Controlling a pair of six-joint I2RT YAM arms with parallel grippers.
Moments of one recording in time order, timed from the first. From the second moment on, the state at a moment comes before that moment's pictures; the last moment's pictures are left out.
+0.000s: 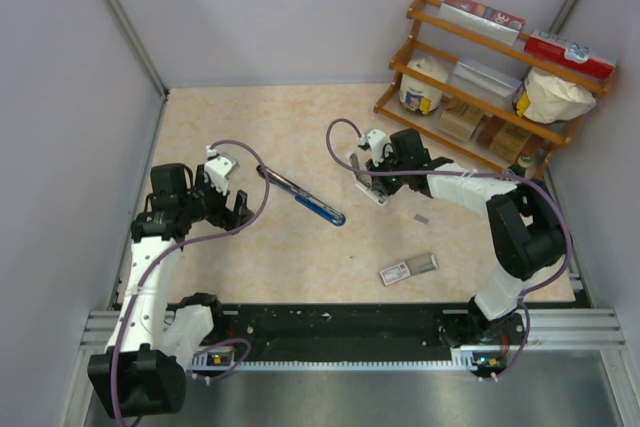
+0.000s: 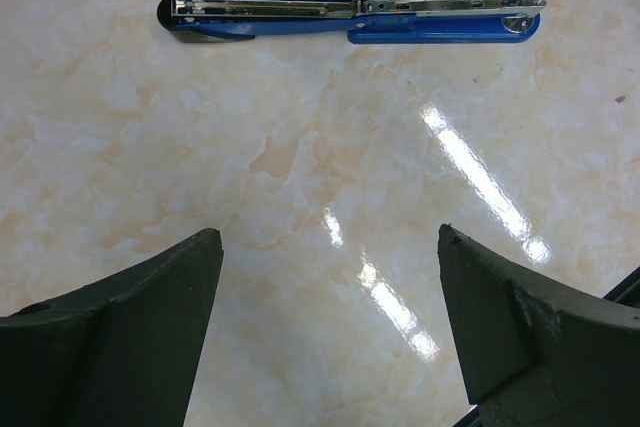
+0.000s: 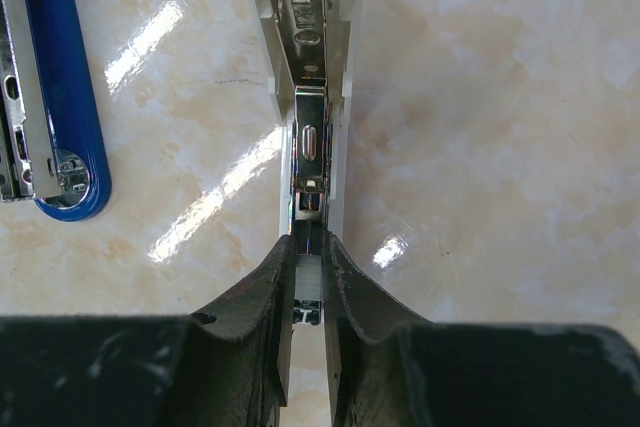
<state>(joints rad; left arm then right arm) 0.09 0.89 0.78 -0.65 0.61 0.44 0.47 1.68 1.01 -0.14 -0.26 -0.25</state>
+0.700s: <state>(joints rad) 0.09 0.89 0.78 -0.65 0.61 0.44 0.47 1.68 1.01 -0.16 -0.26 -0.25</state>
